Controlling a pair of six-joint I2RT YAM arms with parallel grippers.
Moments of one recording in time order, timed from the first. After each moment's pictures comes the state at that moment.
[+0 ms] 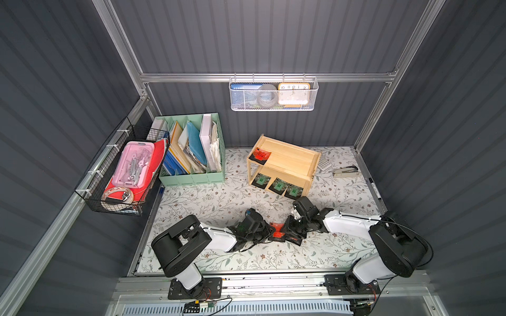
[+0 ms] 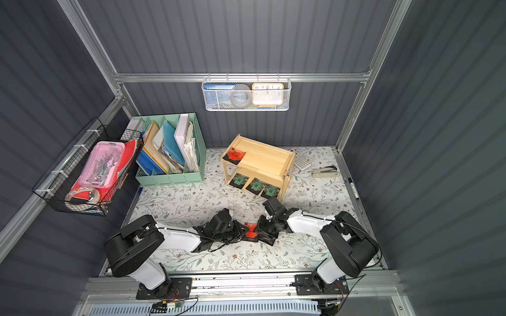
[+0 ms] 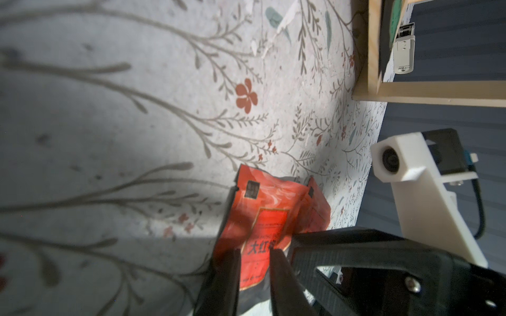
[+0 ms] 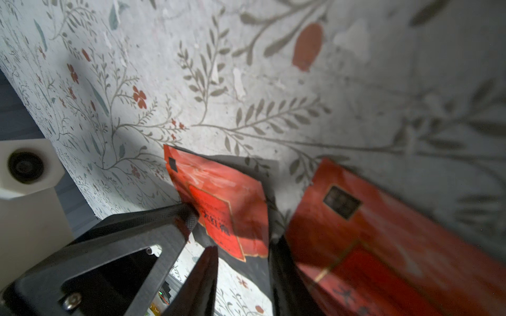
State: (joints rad) left arm -0.85 1.63 0.51 0.44 0.19 -1.33; right arm 0.64 1.53 0.66 -0.22 -0.41 1.02
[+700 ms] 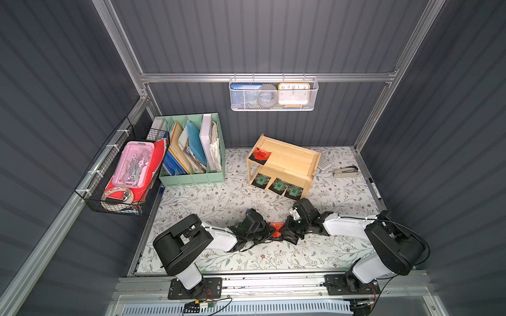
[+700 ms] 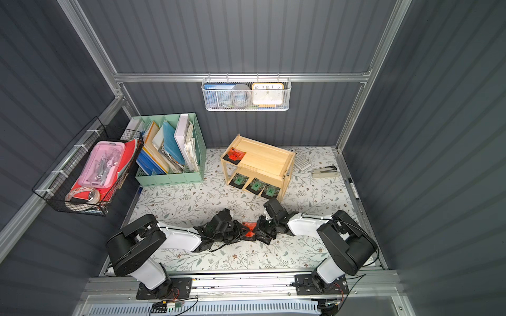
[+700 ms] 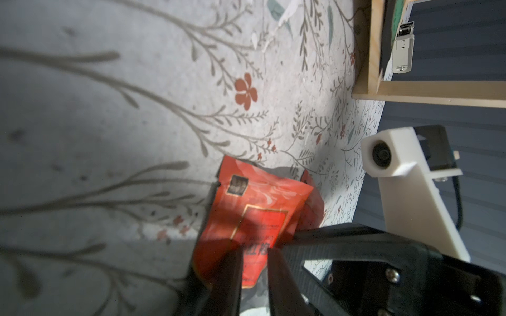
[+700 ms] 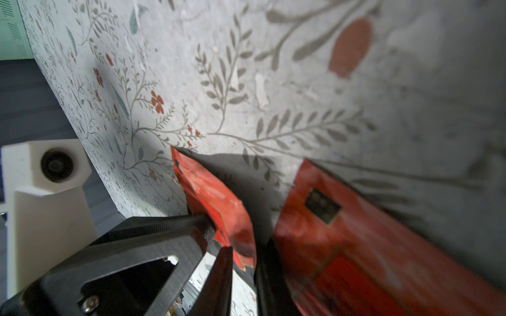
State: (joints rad) left arm -0.85 1.65 0.51 0.46 0.21 -1.34; right arm 0.64 1.55 0.60 -0.06 -0.45 1.06
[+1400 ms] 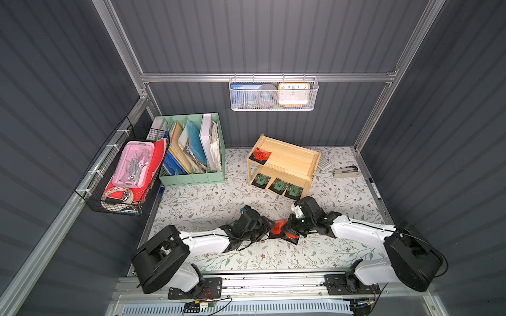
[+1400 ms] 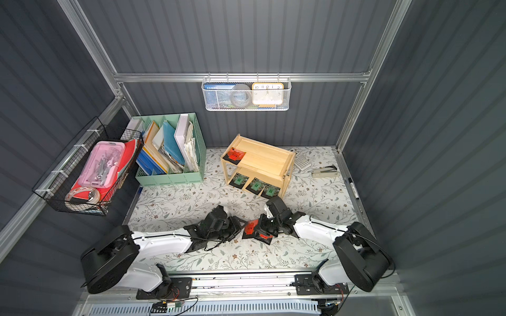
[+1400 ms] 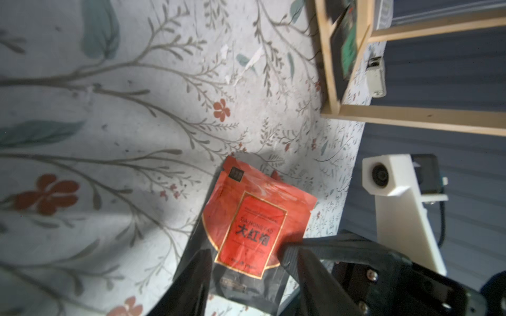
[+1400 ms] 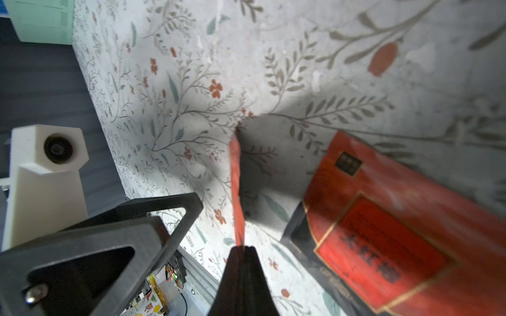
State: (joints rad) left arm -0.84 1.38 0.52 0.21 0.10 -1.38; right arm 0.64 1.35 0.61 -0.17 -0.44 0.98
